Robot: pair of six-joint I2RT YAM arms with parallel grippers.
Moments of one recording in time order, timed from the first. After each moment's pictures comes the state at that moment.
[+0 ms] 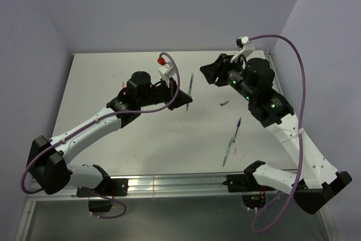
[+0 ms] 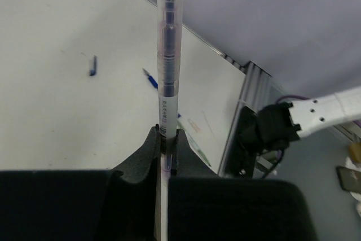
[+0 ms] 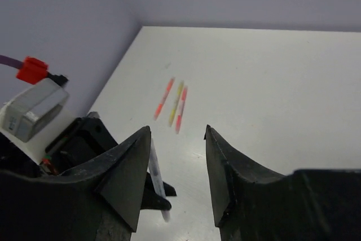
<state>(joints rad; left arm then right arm) -0.74 1.33 1.06 0.10 0.46 -0.38 0.52 1.05 1.27 -0.35 -0.02 0.44</state>
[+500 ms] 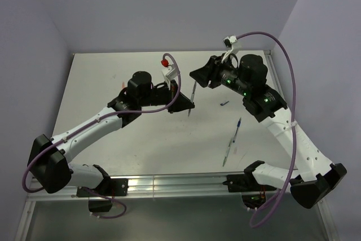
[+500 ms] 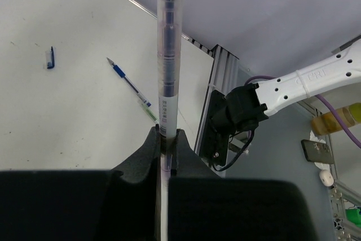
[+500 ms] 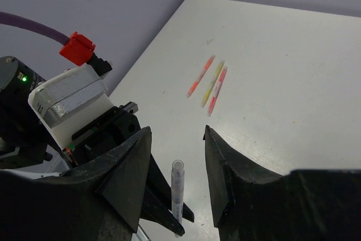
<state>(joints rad) -0.74 1.34 1.06 0.11 0.65 -0.42 0.50 1.10 1.27 -0.30 -0.29 0.44</state>
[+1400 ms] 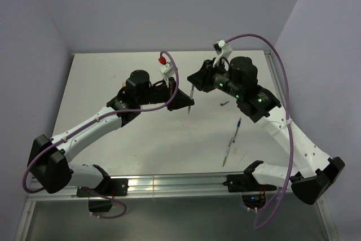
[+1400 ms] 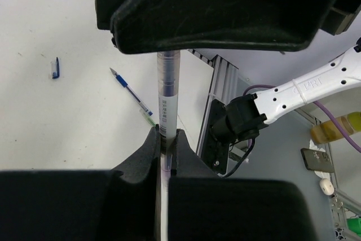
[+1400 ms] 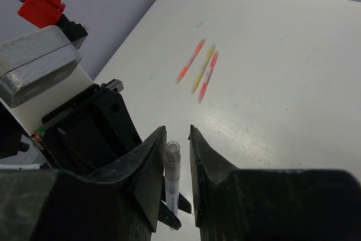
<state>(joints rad) -0.72 1.34 1.06 0.16 0.65 -0.45 0.59 1.14 1.27 -0.34 -0.20 0.39</state>
